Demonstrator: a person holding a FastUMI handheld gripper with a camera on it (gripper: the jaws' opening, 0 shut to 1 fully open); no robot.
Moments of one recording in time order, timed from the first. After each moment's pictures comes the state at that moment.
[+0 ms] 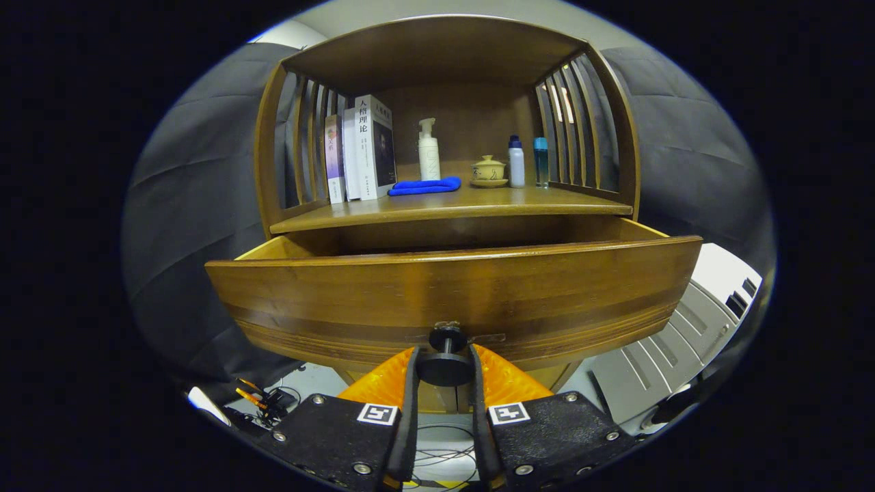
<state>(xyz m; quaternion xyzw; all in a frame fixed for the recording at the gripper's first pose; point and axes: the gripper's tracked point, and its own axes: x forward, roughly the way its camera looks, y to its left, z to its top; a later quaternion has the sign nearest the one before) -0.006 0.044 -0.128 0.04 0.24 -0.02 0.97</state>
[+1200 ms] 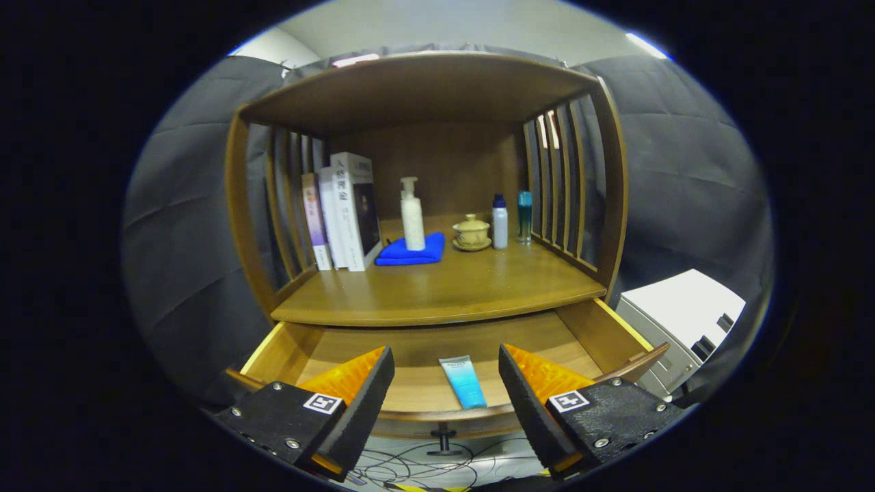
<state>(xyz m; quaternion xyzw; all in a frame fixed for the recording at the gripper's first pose) 0.061 0.012 -0.006 0.05 0.24 -0.08 0.97</state>
